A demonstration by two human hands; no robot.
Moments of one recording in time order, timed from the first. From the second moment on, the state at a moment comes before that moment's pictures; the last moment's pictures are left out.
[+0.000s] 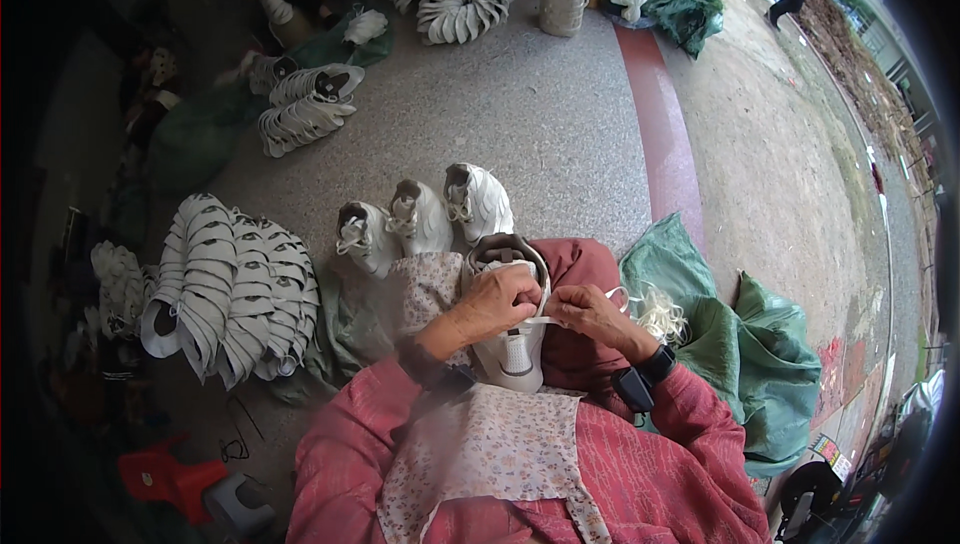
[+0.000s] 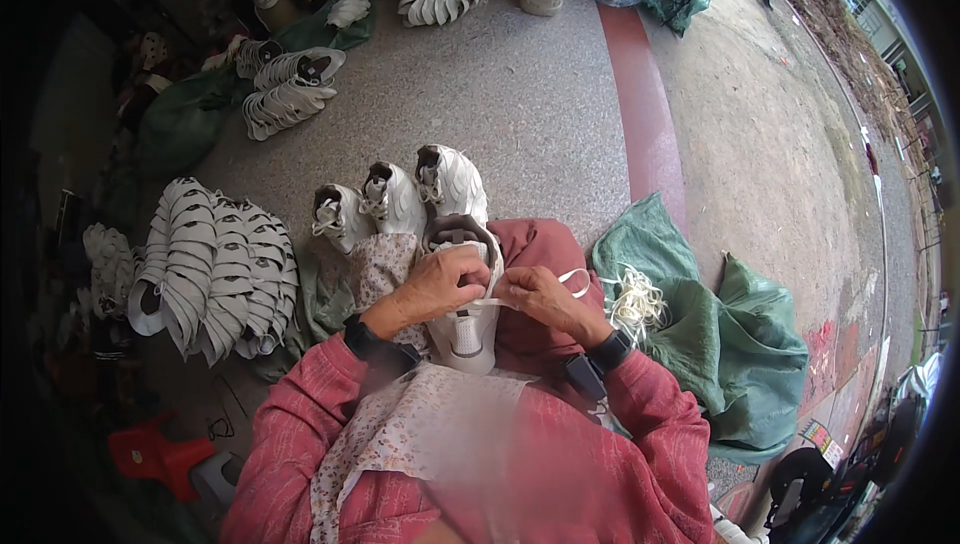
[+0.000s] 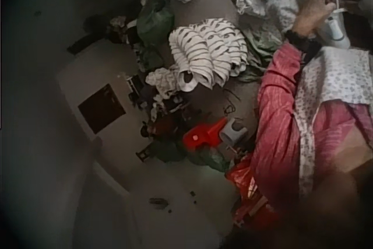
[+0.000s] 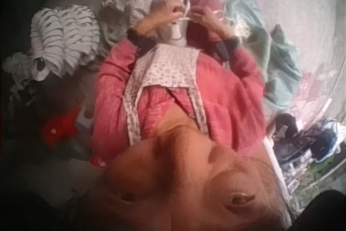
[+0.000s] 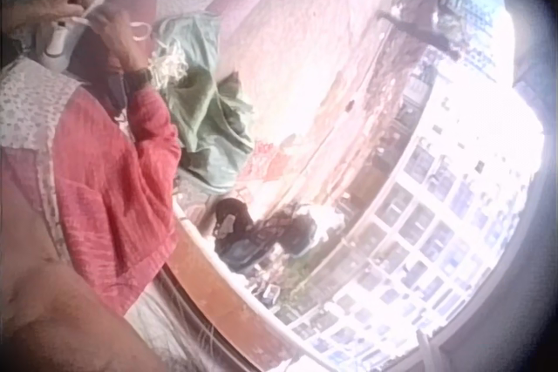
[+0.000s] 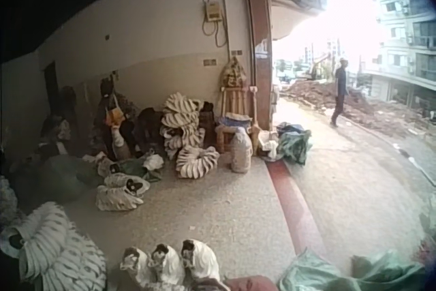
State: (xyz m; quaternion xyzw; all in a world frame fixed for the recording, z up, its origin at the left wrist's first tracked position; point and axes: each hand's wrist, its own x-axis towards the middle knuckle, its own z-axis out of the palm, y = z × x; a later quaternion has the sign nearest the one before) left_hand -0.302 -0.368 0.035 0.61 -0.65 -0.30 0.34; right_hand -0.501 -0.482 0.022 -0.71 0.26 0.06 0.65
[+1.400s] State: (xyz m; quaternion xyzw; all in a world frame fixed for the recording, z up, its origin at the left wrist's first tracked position) left_hand -0.090 -0.273 0.050 0.84 -0.37 0.05 0.39; right_hand -0.478 -0.511 0.031 -0.82 0.12 -0.08 0.56
